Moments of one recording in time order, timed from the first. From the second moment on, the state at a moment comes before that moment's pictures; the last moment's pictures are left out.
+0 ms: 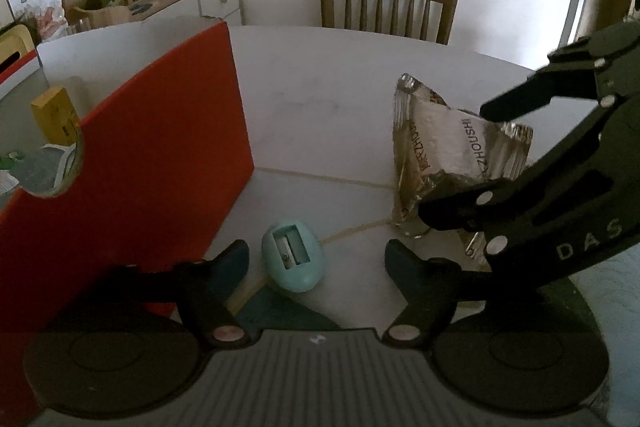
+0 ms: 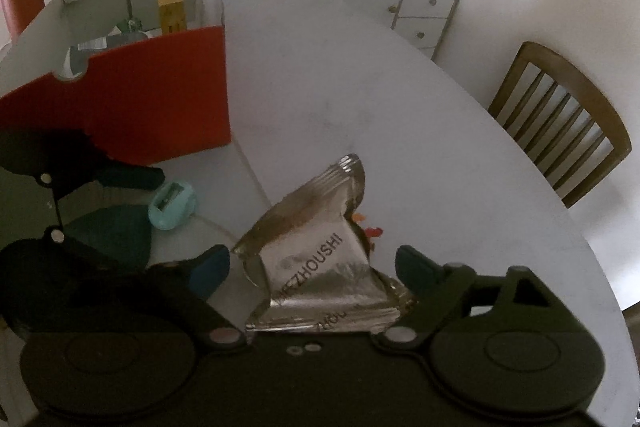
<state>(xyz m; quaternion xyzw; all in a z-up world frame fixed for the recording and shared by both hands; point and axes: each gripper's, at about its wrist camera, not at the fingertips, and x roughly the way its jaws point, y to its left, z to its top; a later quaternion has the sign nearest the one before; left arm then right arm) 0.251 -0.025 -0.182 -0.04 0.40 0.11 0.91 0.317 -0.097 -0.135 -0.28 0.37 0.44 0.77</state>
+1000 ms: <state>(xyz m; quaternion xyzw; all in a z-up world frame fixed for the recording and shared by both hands) 0.224 -0.024 -0.128 -0.05 0.38 0.05 0.92 0.275 -0.149 -0.097 -0.13 0.40 0.34 0.85</state>
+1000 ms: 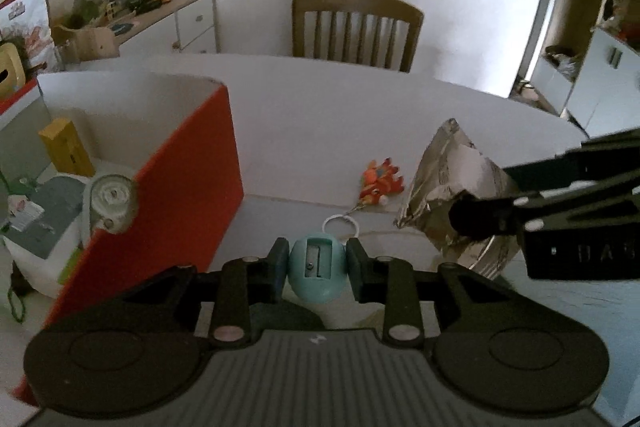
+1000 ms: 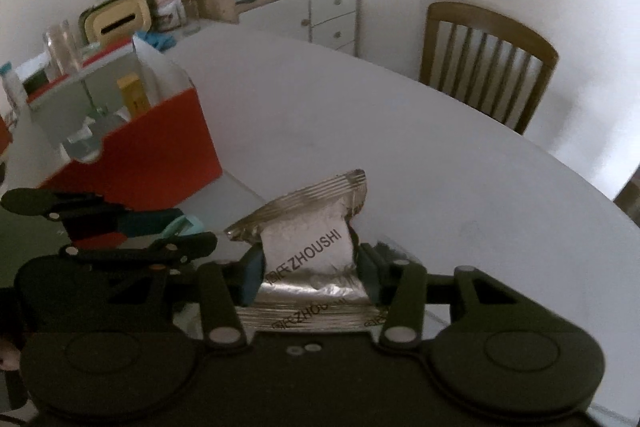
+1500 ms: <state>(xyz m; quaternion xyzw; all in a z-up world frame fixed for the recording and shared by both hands) 0.177 0.009 -0.062 -0.07 0.36 0.01 0.93 0.201 -0.156 -0.045 -0.08 0.39 0.27 0.87</state>
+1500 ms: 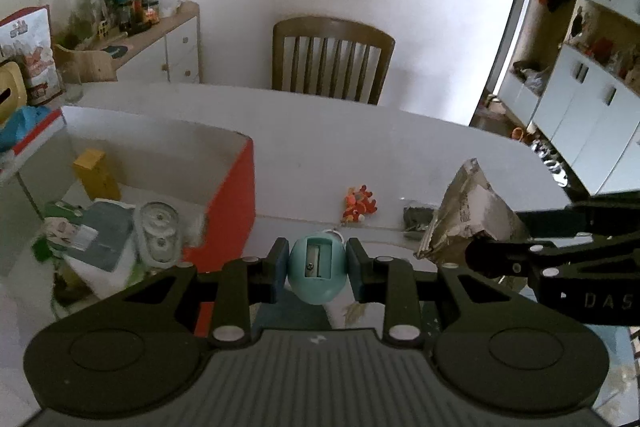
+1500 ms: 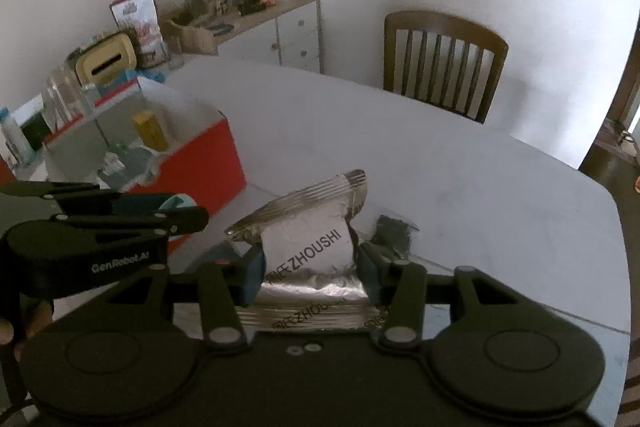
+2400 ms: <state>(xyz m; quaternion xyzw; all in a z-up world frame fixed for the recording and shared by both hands) 0.141 0.170 -0.029 -0.06 0.34 0.03 0.94 0.142 -0.030 -0.008 0.02 0.40 0.25 0.88</state>
